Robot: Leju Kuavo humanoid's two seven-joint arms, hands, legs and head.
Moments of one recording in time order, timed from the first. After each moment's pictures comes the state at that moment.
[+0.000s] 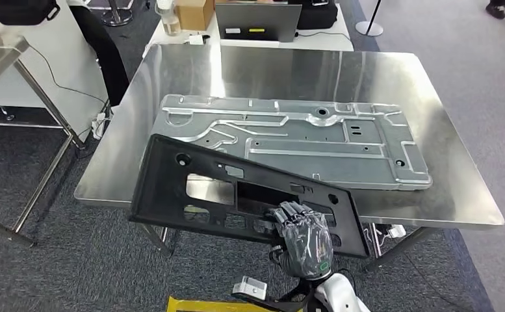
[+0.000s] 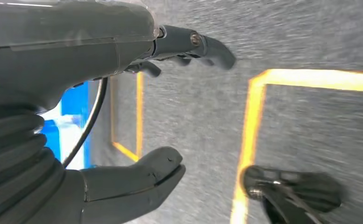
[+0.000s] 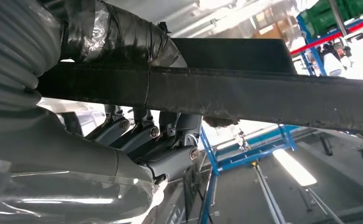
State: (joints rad) left arm -0.06 -0.14 1.43 -0.31 -1.50 -0.07 -0.28; right arm 0.12 -0.09 0.39 -1.80 1.57 -0.53 0.14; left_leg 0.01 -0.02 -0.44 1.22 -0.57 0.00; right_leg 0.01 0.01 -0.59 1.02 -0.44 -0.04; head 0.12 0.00
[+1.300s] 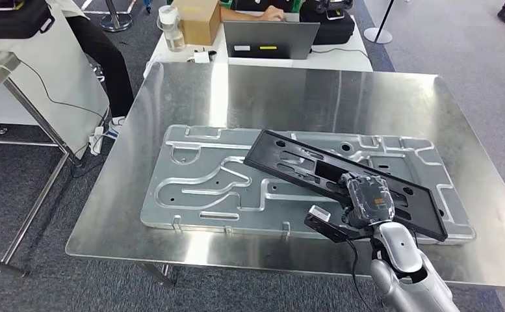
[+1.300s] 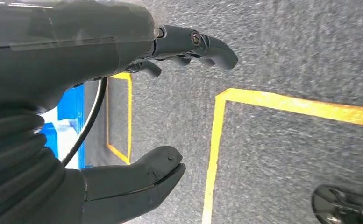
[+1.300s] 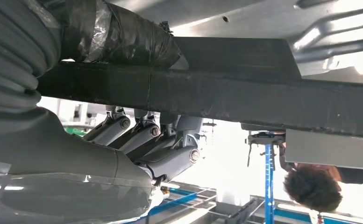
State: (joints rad) left arm -0.05 -0.11 1.43 -0.30 -1.50 -0.08 -0.31; right arm 0.03 -0.32 -0.01 -1.63 1.40 -0.15 0.14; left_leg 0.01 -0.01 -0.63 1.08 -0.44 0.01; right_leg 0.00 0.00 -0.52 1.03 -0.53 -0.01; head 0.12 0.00
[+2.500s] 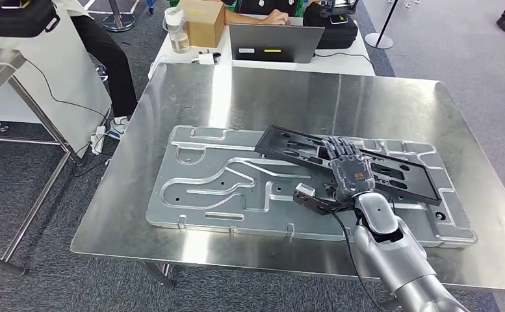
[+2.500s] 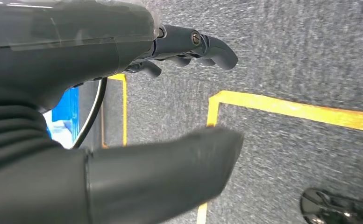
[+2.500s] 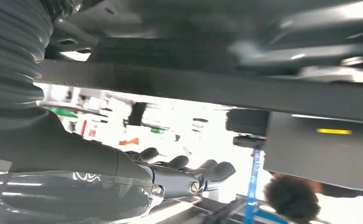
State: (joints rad) left arm -0.06 -0.09 1.41 -0.30 -1.49 -0.09 -0.30; right arm -0.25 -0.30 0.09 -1.31 1.44 -0.14 0.10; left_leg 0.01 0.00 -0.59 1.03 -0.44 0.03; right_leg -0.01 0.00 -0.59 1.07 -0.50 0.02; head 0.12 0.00
